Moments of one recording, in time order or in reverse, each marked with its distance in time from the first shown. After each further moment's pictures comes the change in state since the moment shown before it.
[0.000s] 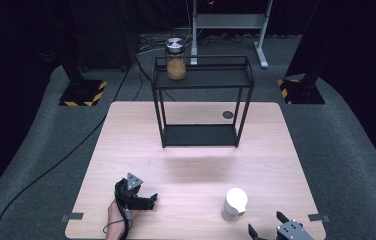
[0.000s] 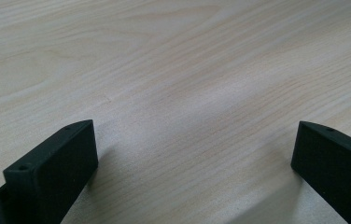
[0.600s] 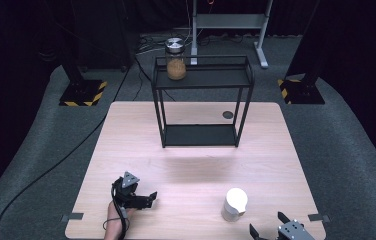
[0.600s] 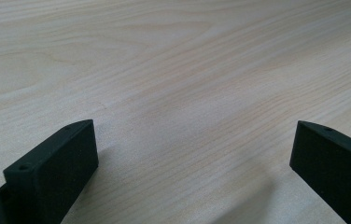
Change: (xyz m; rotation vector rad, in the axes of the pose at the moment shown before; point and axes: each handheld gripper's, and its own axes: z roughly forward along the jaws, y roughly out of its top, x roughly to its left) left arm 0.023 -0.008 -0.001 -0.048 -0.090 -0.090; right arm -0.002 0.000 0.001 0.010 0.000 0.002
